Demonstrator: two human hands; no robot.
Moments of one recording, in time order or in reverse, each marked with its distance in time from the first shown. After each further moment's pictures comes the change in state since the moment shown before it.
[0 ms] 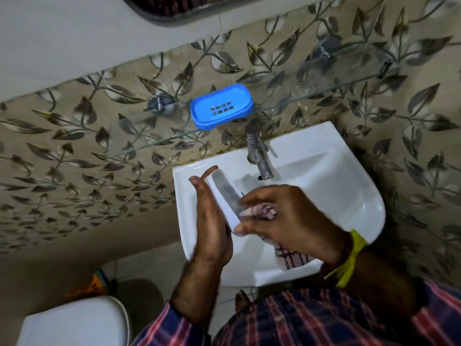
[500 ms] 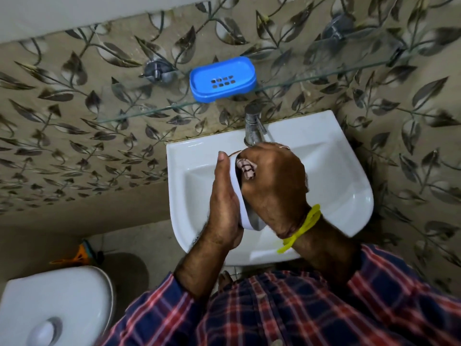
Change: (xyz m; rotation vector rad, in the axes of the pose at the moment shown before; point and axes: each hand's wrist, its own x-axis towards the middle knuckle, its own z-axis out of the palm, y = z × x) left_hand -0.008 -0.021 0.013 -0.138 -0.193 -0.169; right_hand 0.017 -0.019 0.017 -0.364 0.467 -0.147
